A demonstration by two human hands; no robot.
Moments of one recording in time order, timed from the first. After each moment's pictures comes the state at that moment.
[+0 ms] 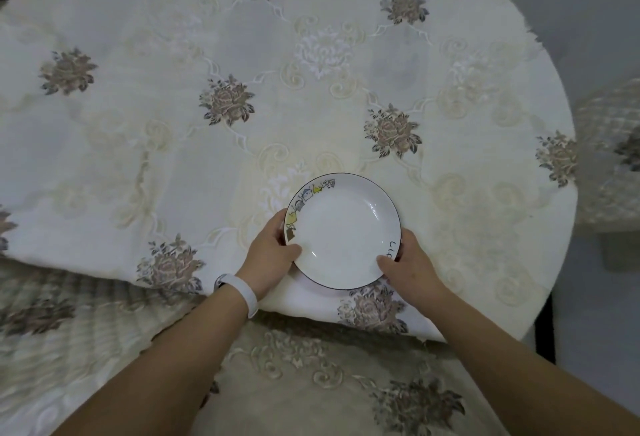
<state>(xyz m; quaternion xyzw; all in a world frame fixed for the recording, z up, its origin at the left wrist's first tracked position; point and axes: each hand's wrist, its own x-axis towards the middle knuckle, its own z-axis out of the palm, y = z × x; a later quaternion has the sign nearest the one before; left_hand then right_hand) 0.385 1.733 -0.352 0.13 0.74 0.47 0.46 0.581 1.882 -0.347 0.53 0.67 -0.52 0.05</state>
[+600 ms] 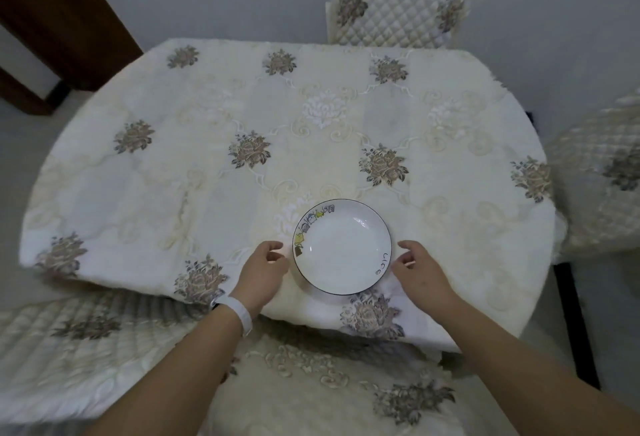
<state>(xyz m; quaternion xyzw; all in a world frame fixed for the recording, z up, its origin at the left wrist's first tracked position) 0.398 1.701 -0.289 0.11 0.84 0.38 0.37 0.613 1.882 -0.303 0.50 0.69 -0.52 -0.02</state>
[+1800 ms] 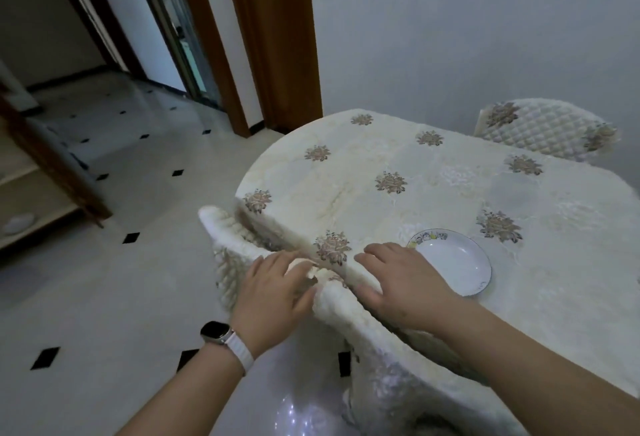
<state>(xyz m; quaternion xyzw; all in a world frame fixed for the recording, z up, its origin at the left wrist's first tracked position) 0.544 1.426 -0.154 0.32 0.93 0.09 -0.13 0.614 1.659 -0.128 -0.05 0.99 -0.10 -0.01</state>
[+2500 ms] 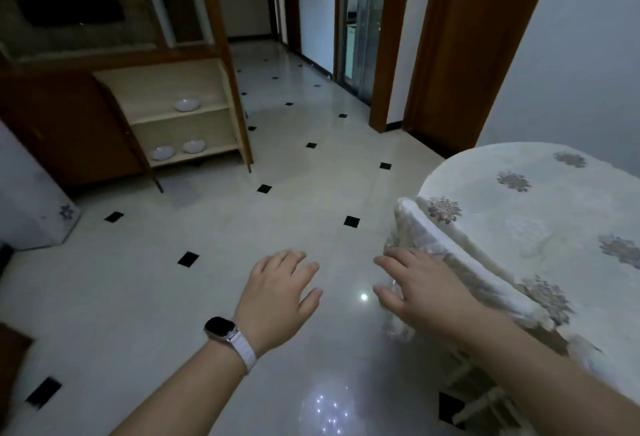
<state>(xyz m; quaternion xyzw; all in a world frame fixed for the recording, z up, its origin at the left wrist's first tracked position) 0.528 1.005 -0.159 0.14 0.97 0.08 -0.18 0.495 1.262 -0.117 -0.25 0.97 -0.05 0.02</state>
